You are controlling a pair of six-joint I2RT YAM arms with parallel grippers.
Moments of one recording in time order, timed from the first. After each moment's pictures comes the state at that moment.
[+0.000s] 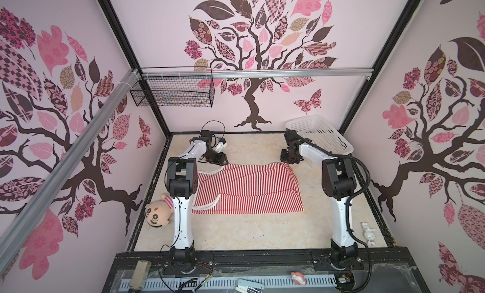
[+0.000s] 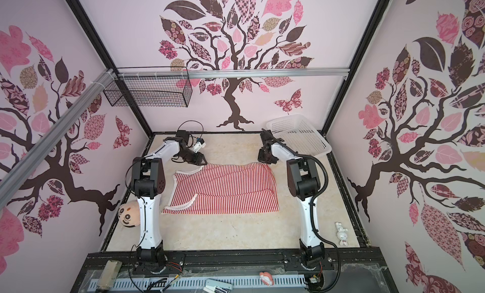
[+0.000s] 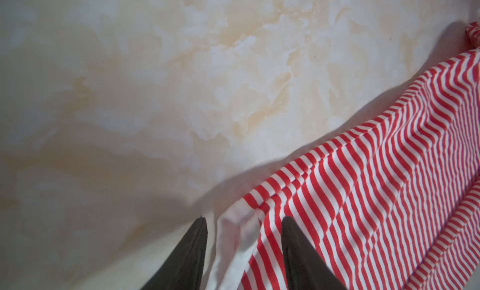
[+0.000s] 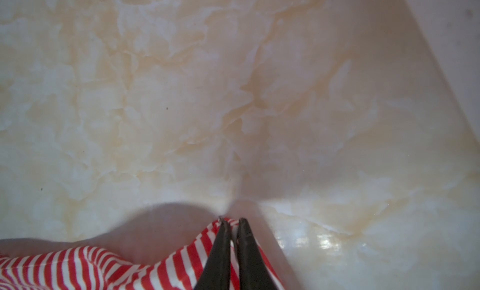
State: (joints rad) left arm -0.07 2.32 1.88 -0.87 0.45 0.31; right arm 0.27 2.23 1.77 -0.69 0.02 0.47
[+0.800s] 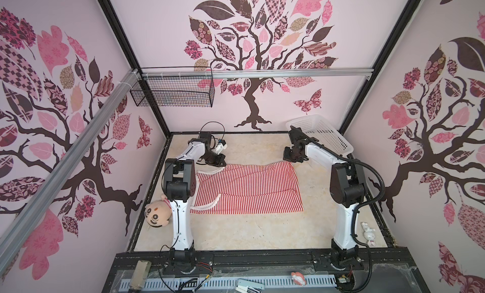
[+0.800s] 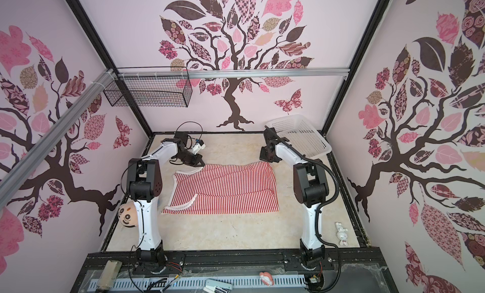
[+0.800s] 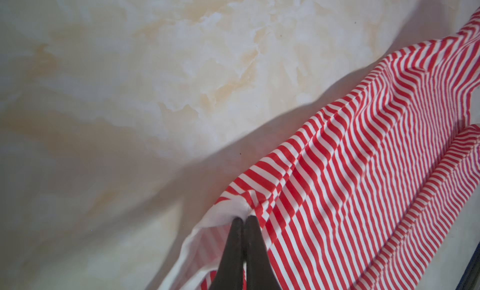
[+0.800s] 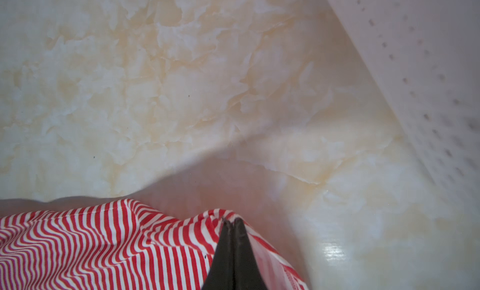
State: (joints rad) left arm -0.07 2.18 1.74 -0.86 0.50 0.32; right arm 0.27 2.05 1.64 -0.68 0.02 0.47
